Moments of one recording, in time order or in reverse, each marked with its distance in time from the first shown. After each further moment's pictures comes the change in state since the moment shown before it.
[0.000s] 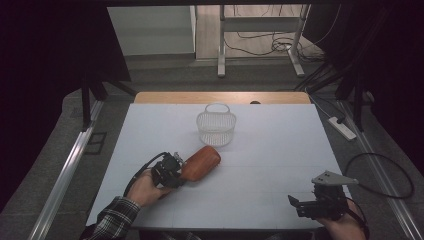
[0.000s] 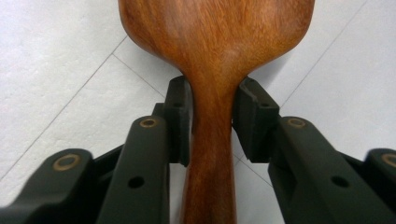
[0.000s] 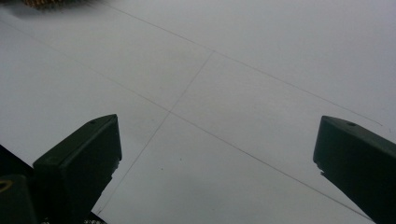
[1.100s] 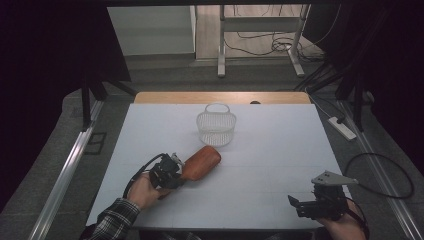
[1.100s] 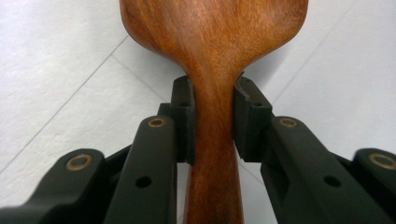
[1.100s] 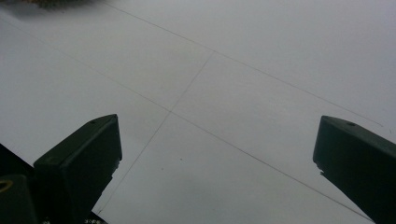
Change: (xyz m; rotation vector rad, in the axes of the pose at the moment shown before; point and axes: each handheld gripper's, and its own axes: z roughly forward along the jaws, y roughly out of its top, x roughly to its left) left arm -0.006 -0.006 -0.007 -0.064 0.003 -0.007; right arm 0.000 0.000 0.000 0.001 0.001 -0.004
